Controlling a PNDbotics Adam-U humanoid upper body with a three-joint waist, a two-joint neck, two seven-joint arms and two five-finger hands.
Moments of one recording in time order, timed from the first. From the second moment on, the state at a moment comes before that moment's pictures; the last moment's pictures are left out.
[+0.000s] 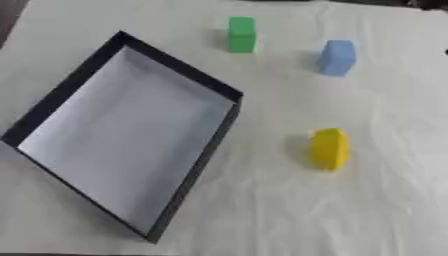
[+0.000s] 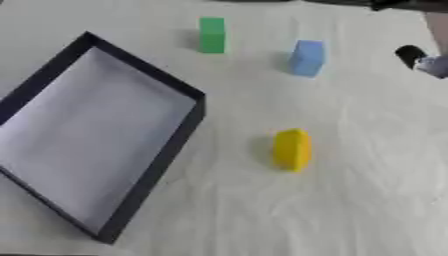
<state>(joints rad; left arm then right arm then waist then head) -0.52 0.47 0.00 -1.86 0.36 0.00 0.31 -0.29 -1.21 -0.12 -1.70 0.10 -0.51 0.48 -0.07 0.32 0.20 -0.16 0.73</state>
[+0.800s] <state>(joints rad) -0.57 0.46 0.00 -1.91 0.34 -0.03 0.34 -0.50 -1.10 -0.01 -1.48 0.15 -0.30 0.47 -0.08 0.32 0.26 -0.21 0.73</state>
